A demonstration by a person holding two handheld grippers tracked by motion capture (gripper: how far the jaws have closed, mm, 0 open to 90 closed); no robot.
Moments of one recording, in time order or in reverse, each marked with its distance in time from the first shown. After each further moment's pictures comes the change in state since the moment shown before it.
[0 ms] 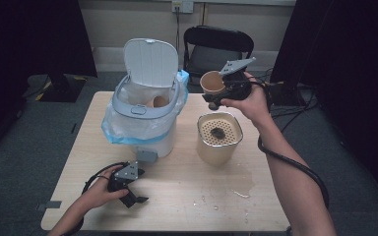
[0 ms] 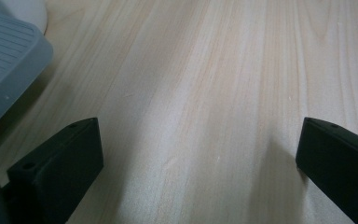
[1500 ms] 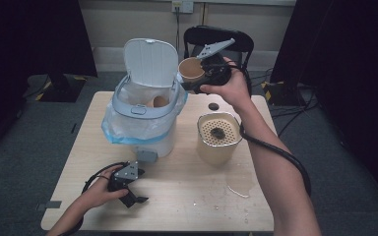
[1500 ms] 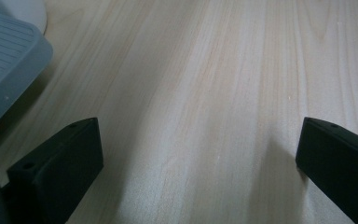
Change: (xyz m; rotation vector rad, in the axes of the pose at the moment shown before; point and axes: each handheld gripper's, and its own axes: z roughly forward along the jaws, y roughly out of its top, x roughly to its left) left arm -0.001 0.000 0.000 0.004 -0.008 -0.013; right arm 0.016 0.063 0.023 -0.034 0.076 -0.028
